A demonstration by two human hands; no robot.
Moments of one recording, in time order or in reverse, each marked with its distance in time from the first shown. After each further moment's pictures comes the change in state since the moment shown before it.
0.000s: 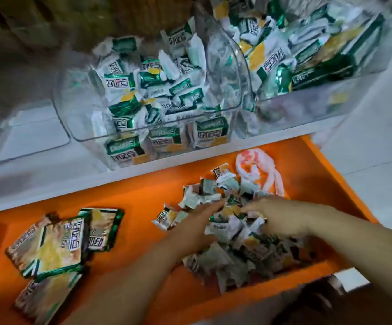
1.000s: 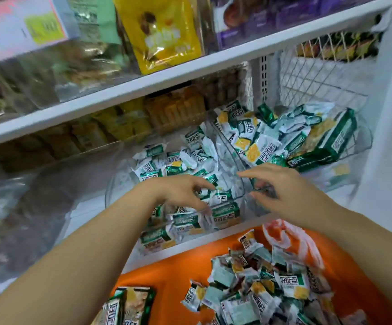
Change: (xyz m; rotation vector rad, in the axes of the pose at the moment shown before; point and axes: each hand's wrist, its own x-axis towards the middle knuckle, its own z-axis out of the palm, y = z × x) left_hand 0.011 0.097 -0.260 0.298 -0.073 -0.152; right_hand -0.066 -0.031 -0.135 0.264 1.048 -0.374
